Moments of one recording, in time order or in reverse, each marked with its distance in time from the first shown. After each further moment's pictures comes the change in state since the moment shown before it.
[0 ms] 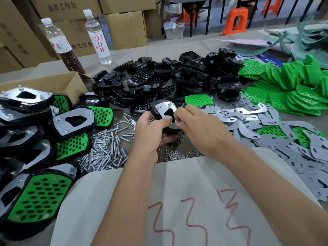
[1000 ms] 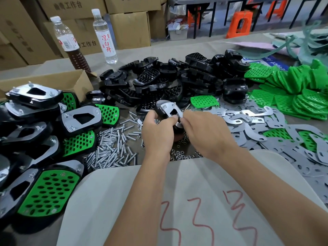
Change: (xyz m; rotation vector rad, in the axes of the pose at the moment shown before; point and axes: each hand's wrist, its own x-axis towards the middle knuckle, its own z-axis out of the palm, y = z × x) left_hand -0.005 -0.003 0.013 0.036 0.182 0.084; right_hand 0.008 -0.016 0.003 -0.128 -0.013 0.165
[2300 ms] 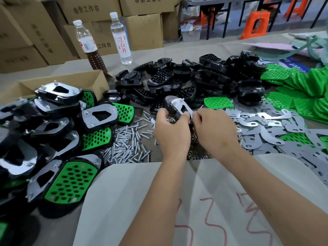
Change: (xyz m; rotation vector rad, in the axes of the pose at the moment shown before) left_hand -0.010 0.003 0.004 0.161 0.238 0.189; right_hand 0.014 -0.024 0.005 0.036 0.088 0.251
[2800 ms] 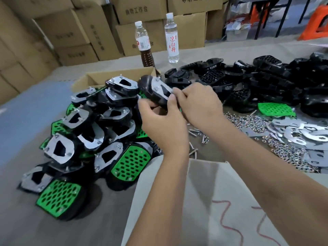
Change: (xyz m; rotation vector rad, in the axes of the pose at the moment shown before) left_hand 0.031 0.031 -0.097 -0.089 0.564 0.253; right_hand 0.047 -0.150 0.003 0.387 -0.143 -0.090
